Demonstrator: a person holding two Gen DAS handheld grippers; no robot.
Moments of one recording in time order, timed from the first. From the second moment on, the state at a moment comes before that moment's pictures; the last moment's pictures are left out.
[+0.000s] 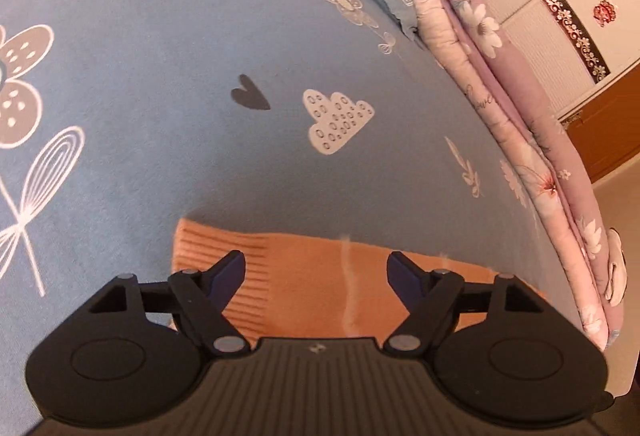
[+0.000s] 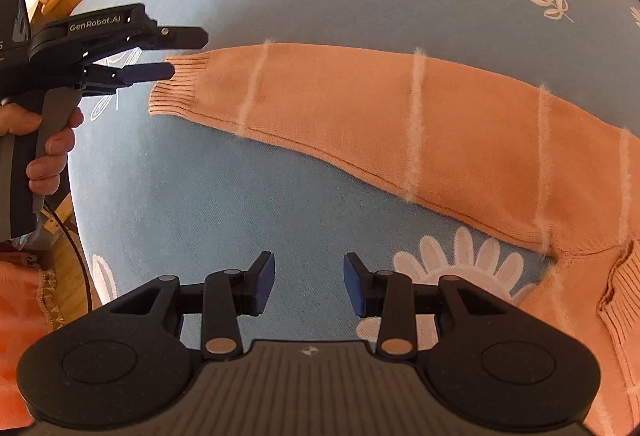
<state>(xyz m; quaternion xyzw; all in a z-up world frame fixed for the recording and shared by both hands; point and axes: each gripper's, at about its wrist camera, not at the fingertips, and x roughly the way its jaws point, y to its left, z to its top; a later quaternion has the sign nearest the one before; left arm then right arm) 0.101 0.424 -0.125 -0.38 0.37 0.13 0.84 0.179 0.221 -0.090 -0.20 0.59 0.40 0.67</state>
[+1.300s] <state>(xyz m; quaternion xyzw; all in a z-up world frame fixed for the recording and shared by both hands) -0.016 0.469 -0.153 -0.64 0.29 0.26 0.67 0.063 0.397 -0.148 -0.61 0.14 0.55 0.55</state>
